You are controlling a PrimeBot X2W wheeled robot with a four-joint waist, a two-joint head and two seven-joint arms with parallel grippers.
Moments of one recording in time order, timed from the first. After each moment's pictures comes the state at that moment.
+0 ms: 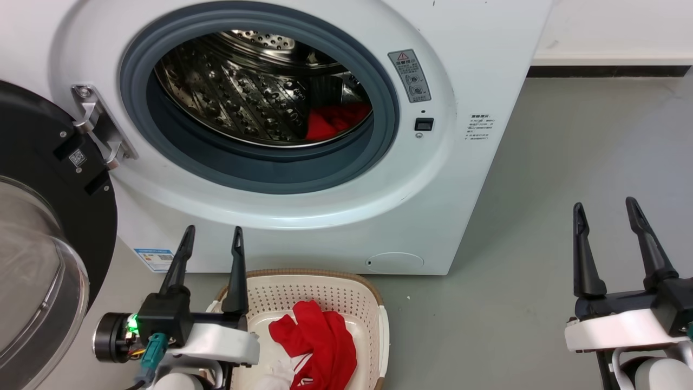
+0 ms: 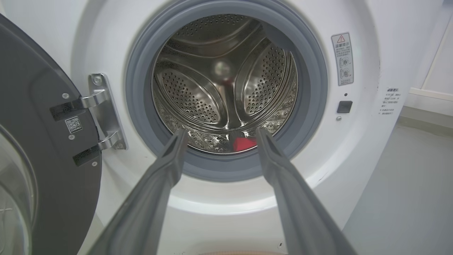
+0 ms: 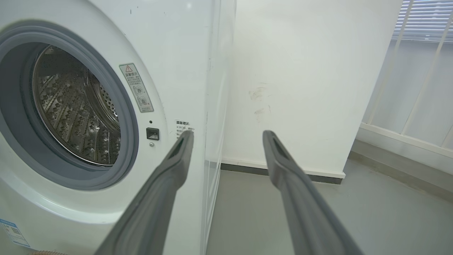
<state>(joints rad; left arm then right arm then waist) -0.07 0.09 -0.10 0.06 -0.10 0.03 -0.26 -0.06 -0.05 -0.10 -0.03 -0.04 0.13 -0.26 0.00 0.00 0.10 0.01</state>
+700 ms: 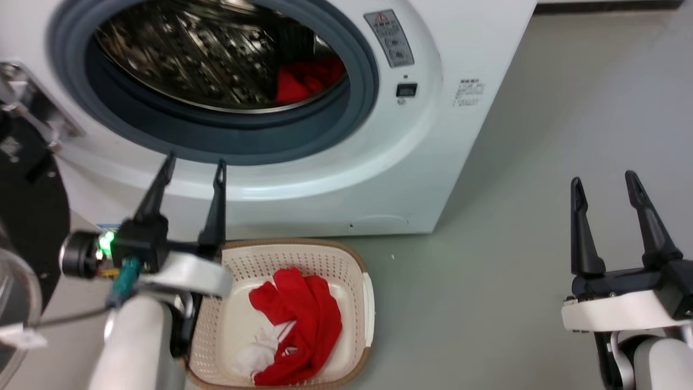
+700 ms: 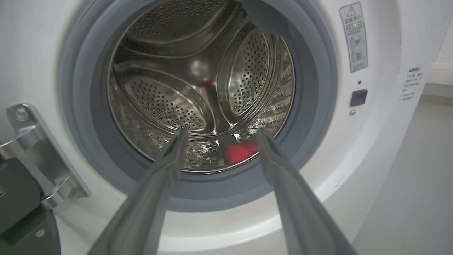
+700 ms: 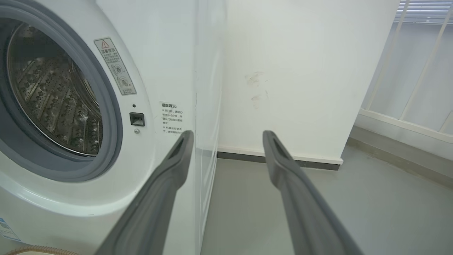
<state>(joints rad) -0.26 0.14 -0.04 0.14 -0.05 -0.09 -0.26 -0.11 -0.05 -0.07 -0.05 -0.03 0.13 -0.26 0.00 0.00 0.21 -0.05</state>
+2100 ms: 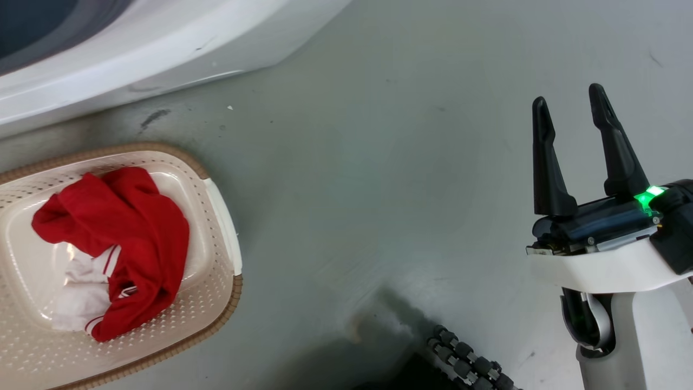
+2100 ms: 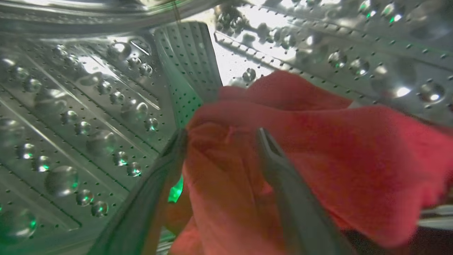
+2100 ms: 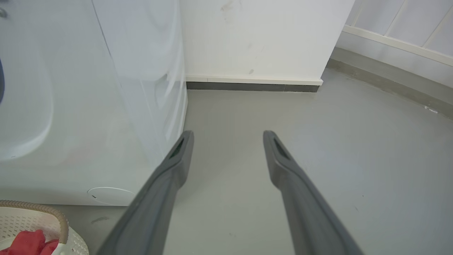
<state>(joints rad) -1.55 0.57 -0.39 0.96 -0.47 -0.11 0.42 -0.30 -0.05 0.09 -0.12 0.17 0.13 -0.26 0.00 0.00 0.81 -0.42</state>
